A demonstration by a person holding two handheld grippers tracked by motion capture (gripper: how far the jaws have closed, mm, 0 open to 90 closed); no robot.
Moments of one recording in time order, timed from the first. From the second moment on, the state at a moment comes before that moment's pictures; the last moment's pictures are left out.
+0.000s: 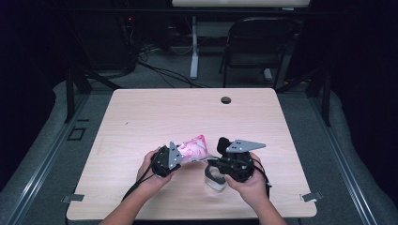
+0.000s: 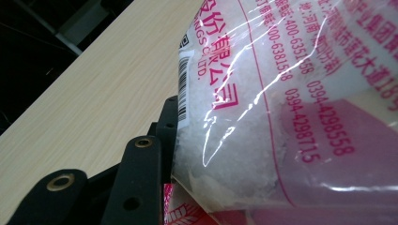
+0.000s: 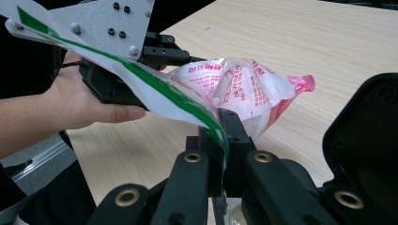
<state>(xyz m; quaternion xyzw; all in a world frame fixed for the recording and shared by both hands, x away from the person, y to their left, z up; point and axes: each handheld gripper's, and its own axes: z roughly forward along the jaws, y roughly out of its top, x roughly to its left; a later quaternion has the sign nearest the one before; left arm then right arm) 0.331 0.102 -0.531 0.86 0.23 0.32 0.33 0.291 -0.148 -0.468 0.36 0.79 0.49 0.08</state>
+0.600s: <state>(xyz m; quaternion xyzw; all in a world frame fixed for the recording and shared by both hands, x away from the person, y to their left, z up) 0.340 0.099 -0.537 0.85 0.20 0.35 0.34 0.291 -0.151 -0.475 0.36 0.79 0.49 0.09</state>
